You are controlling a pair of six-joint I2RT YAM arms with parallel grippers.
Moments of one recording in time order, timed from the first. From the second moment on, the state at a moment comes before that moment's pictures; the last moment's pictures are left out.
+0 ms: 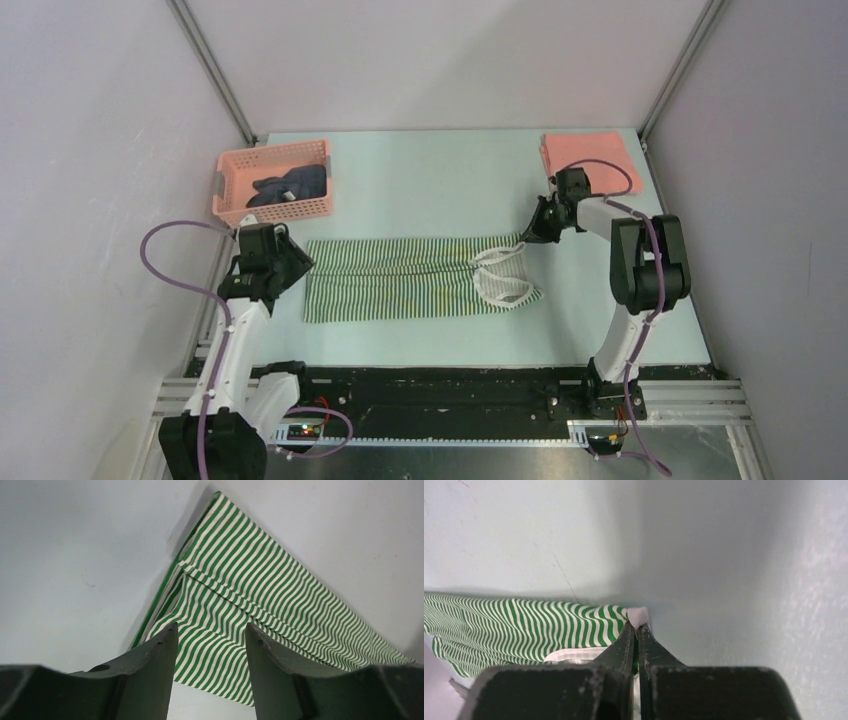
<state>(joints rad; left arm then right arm) 0.08 0.88 0.66 -0.57 -0.08 -0.63 0.10 1.87 1.13 -0.32 -0.35 0.47</state>
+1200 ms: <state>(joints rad) -0.02 1.08 0.74 -0.53 0.06 -0.62 0.10 2.42 2.03 -0.43 -0.36 0.40</state>
